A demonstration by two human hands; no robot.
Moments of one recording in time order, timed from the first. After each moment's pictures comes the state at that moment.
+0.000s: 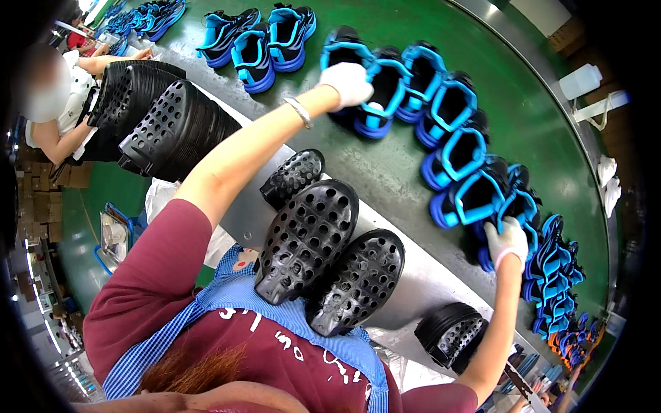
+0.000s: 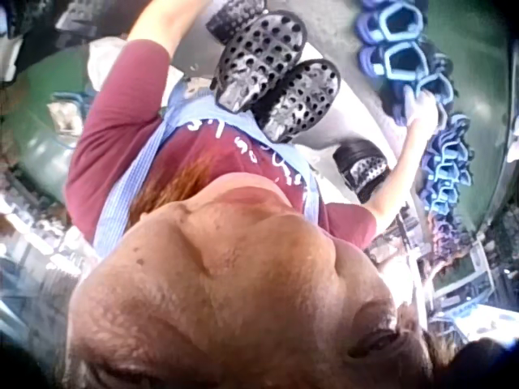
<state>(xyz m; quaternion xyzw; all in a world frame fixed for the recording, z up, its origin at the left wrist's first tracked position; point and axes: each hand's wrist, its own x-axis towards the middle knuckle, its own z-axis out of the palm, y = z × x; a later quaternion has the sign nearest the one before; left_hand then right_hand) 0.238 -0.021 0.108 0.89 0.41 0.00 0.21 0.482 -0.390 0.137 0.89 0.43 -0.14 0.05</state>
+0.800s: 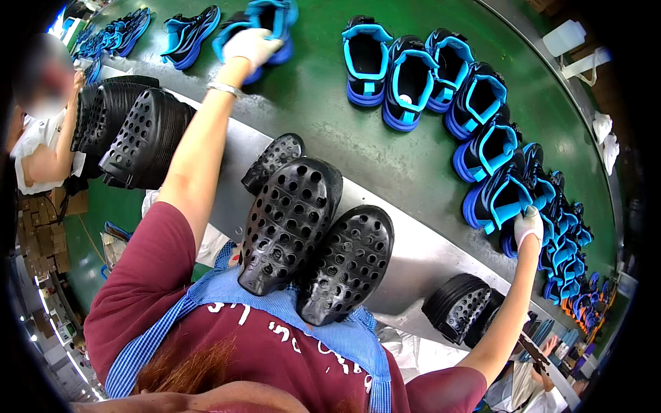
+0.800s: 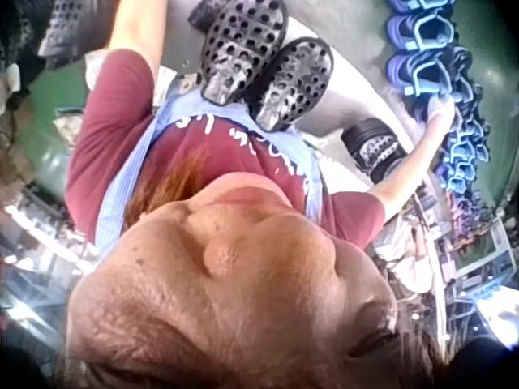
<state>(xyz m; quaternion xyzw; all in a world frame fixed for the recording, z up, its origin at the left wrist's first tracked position) 0.161 0.068 0.102 0.86 0.51 0.02 0.04 0.593 -0.496 0.070 0.95 0.29 -0.12 -0.01</state>
